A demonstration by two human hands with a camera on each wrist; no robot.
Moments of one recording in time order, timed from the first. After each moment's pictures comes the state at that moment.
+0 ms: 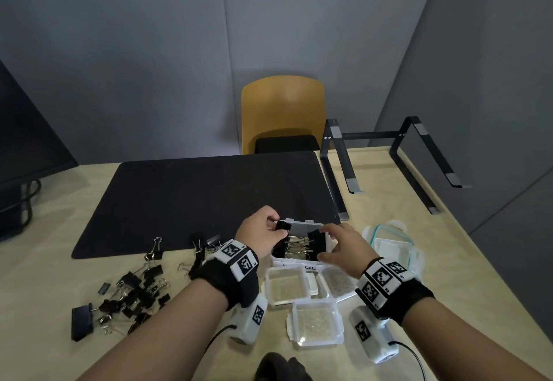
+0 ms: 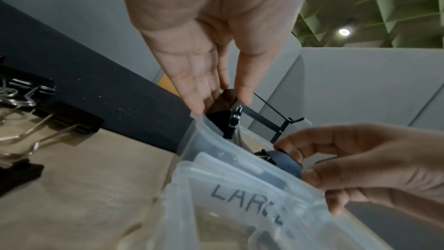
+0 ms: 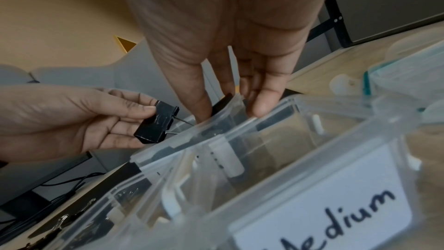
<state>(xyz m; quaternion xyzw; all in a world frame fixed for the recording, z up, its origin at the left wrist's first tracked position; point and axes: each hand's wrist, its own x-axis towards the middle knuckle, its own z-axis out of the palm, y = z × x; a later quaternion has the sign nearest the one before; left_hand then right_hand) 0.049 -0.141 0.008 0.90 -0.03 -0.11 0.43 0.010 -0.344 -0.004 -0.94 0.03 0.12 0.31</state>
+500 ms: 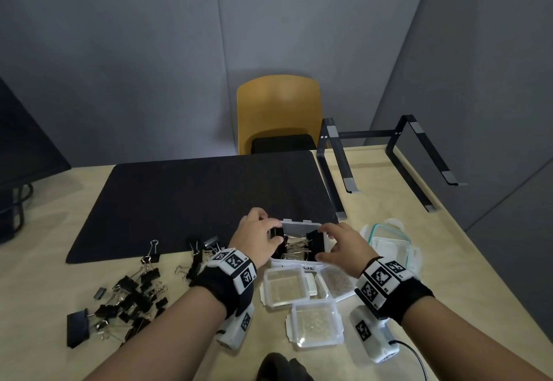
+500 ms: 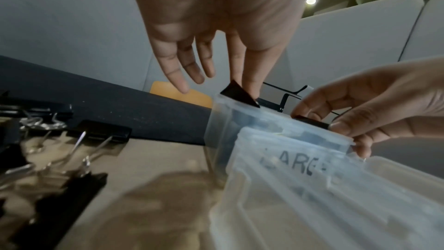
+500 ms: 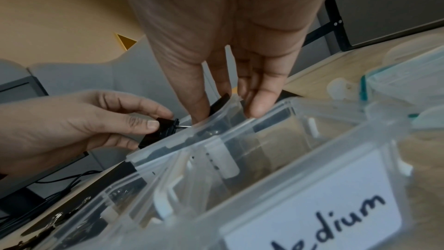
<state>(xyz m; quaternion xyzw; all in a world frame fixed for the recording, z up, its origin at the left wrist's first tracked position) 0.047 -0.135 -0.004 0.95 -0.13 -0.07 0.27 0.009 -0.344 0.000 -0.95 0.03 0.12 0.30</state>
